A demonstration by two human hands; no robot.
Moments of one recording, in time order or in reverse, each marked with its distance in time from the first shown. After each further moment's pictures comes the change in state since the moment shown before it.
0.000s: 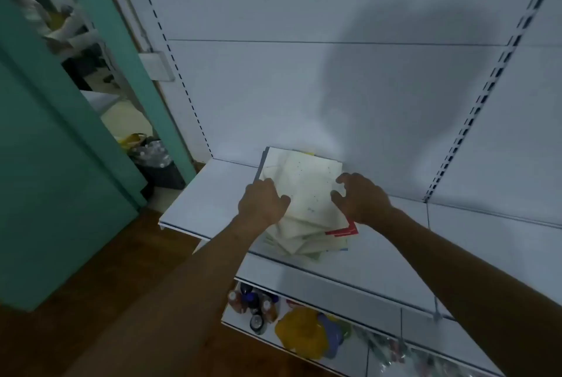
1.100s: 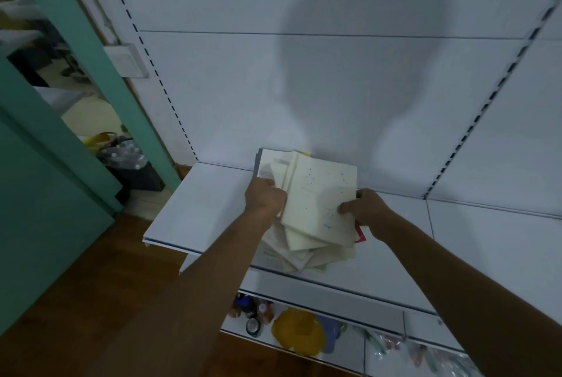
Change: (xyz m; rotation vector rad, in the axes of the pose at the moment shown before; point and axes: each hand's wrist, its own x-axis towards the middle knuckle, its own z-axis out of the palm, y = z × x) left_hand 0.051 -0.002 0.008 -0.702 0.011 -0.304; right_hand 0.018 0.000 0.017 0.911 -0.116 0.539
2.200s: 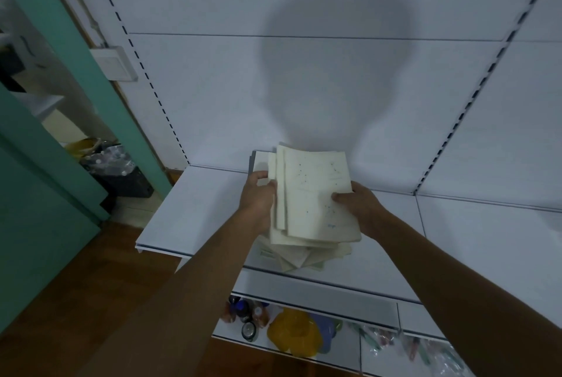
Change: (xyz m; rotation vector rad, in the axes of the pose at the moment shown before) left_hand -0.006 0.000 -0.008 -0.462 -0.174 -0.127; right_hand -0.008 0.000 0.006 0.220 0.009 -0.041
